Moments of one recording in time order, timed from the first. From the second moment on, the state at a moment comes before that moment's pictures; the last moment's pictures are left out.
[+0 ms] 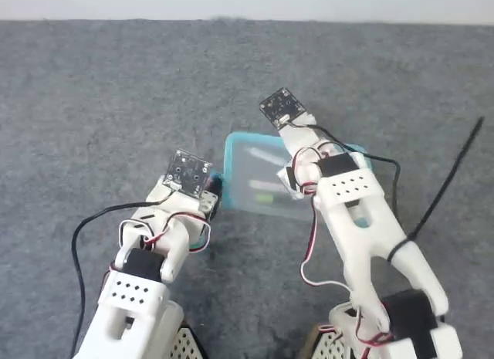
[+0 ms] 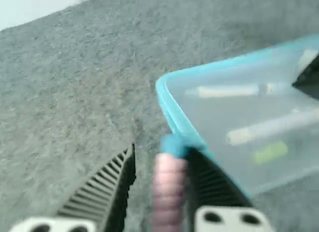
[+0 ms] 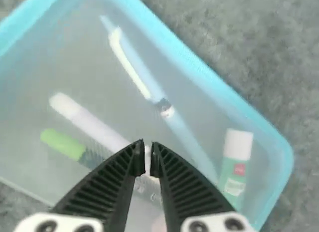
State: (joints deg) left arm 6.6 -65.3 84.4 31.4 -9.1; right arm -20.2 -13.9 36.4 48.7 19.4
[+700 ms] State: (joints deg) left arm 5.1 -65.3 83.8 27.6 -6.9; right arm -19.0 -13.6 36.4 48.7 17.4
